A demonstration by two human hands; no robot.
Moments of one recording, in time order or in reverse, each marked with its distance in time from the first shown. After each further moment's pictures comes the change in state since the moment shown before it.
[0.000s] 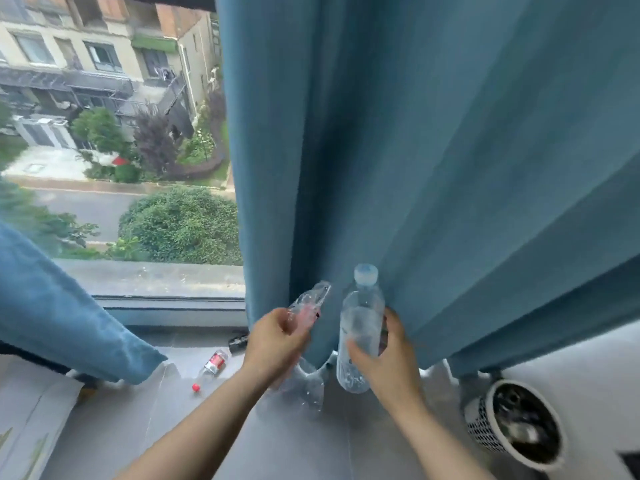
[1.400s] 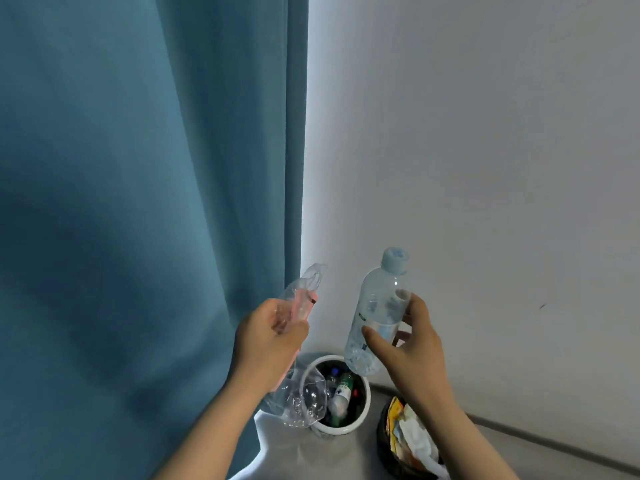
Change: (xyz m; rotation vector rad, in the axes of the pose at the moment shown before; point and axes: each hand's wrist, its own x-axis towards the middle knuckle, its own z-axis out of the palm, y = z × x) left_hand -0.054 0.408 0.455 0.002 -0.958 0.680; right_hand 0.023 0.206 -0.438 0.150 1.199 0.368
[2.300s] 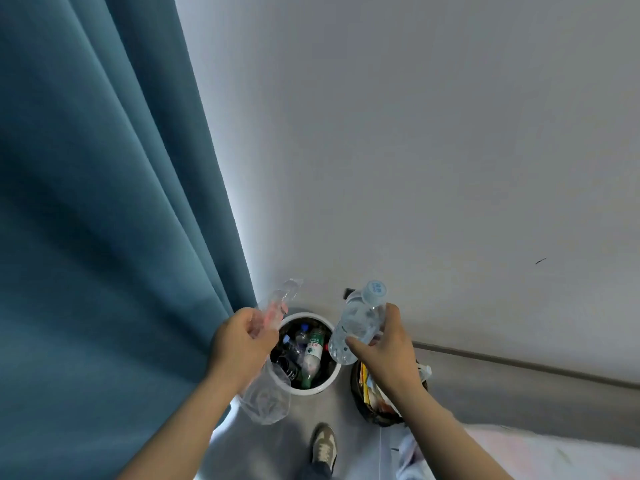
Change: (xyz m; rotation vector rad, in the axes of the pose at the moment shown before) left_hand 0.145 -0.118 0.129 0.193 -0.207 -0.241; right_hand 0.104 0.174 0.024 -0.258 -0.075 0.477
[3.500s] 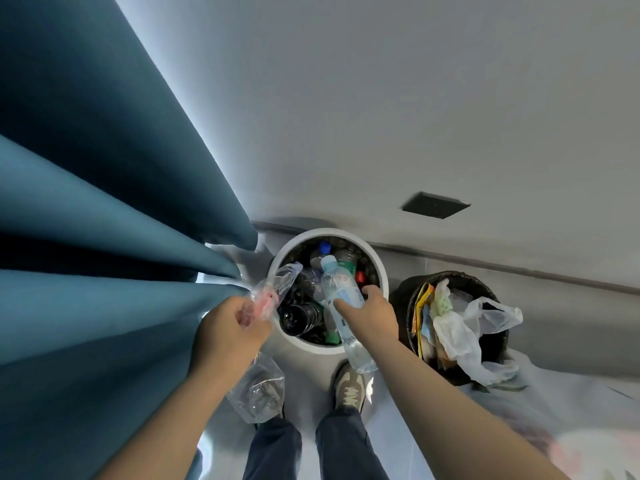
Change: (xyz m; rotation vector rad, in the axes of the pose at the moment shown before) left_hand 0.219 -0.274 0.132 0.304 -0.113 -0.287; right_hand 0.201 0.242 0.300 -0.256 -0.273 0.493
